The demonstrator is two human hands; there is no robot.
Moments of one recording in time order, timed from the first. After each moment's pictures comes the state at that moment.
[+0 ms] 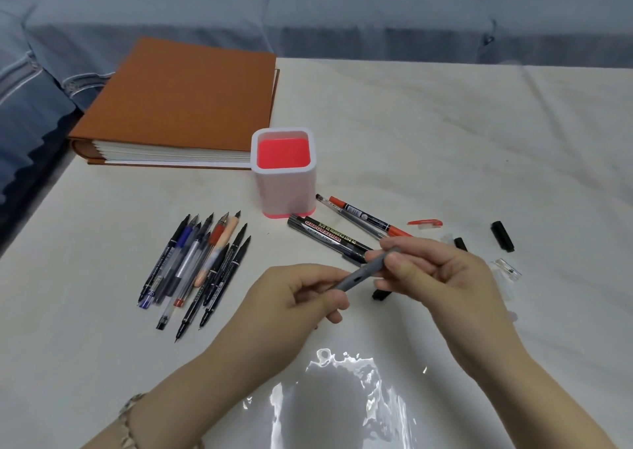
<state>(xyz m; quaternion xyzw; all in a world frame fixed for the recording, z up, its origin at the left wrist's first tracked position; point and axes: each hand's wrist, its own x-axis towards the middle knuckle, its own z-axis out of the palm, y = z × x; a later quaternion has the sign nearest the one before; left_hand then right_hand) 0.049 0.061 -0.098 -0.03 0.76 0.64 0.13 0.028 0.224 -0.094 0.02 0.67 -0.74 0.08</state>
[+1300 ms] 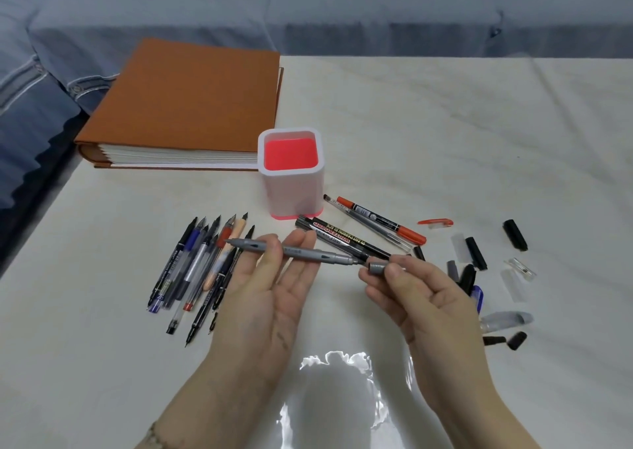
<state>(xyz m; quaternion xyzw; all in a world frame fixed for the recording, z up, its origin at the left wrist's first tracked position) 0.035 0.060 -0.107 -0.27 0.31 0.91 -0.05 0.045 0.193 -0.114 0.18 0.52 -0.84 0.05</state>
